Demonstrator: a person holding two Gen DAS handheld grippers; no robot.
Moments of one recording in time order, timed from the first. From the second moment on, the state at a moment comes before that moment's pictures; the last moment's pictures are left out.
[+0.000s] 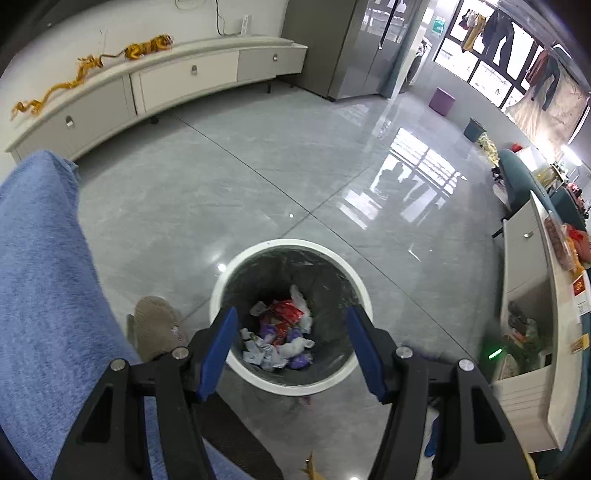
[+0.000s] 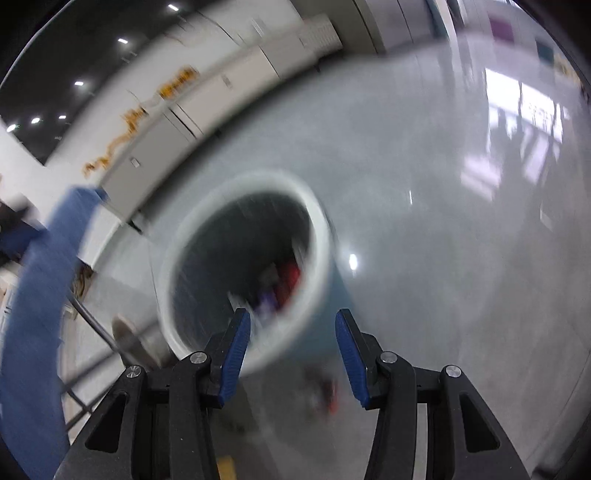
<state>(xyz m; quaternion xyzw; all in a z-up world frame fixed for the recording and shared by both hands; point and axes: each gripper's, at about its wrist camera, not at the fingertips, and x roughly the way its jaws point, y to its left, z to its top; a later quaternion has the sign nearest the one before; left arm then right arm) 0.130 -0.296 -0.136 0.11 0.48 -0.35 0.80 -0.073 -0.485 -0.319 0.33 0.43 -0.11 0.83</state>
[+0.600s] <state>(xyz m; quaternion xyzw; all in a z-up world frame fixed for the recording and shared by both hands) 0.147 -0.252 -0.140 0.09 0.44 -0.29 0.84 -0.038 -0.437 -0.529 0.44 0.59 -0.10 0.68</state>
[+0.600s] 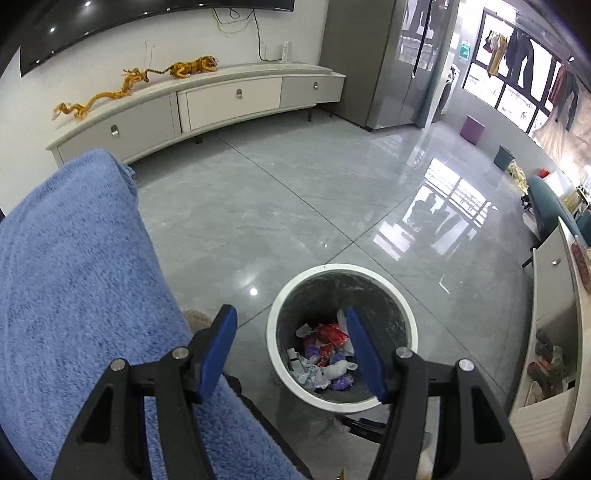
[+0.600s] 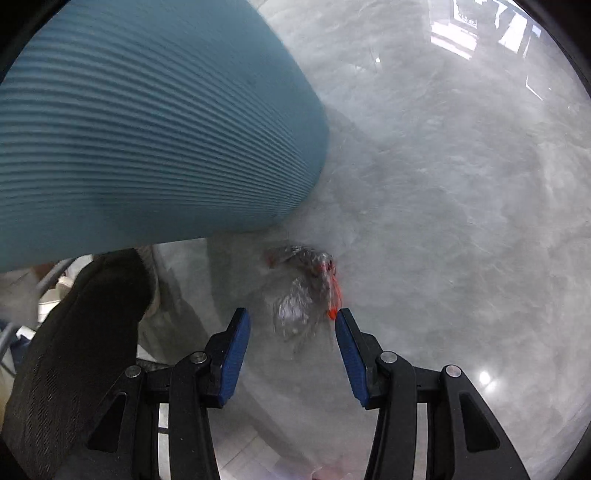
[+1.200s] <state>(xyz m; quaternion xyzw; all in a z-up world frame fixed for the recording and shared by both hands) 0.148 -0.262 -0.148 0.11 0.45 -0.26 0.85 -0.027 -0.424 -0.587 0.41 0.62 -0.14 0.65</state>
